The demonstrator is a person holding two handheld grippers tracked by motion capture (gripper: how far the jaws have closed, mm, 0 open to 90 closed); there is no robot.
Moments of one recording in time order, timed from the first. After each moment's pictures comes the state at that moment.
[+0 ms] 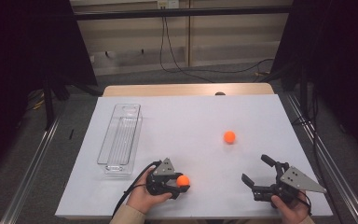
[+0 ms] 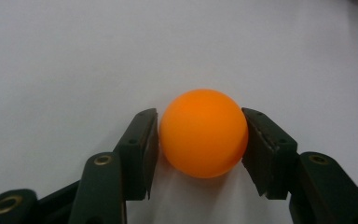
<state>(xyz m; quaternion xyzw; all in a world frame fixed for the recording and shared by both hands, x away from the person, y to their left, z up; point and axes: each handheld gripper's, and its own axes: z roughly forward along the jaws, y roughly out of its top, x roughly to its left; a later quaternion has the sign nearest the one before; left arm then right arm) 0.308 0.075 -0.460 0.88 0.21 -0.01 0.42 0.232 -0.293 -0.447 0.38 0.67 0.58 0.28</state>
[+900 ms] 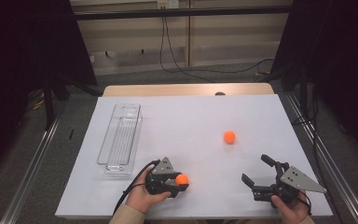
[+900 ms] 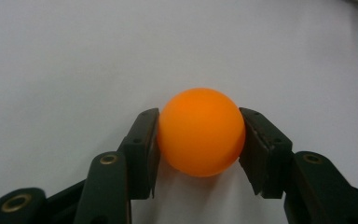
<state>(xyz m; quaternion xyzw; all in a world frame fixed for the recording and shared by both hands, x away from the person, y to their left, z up) 0.310 0.078 -0.456 0.88 0.22 -0.01 0.42 0.232 -0.293 -0.447 0.38 0.66 0.58 0.28</state>
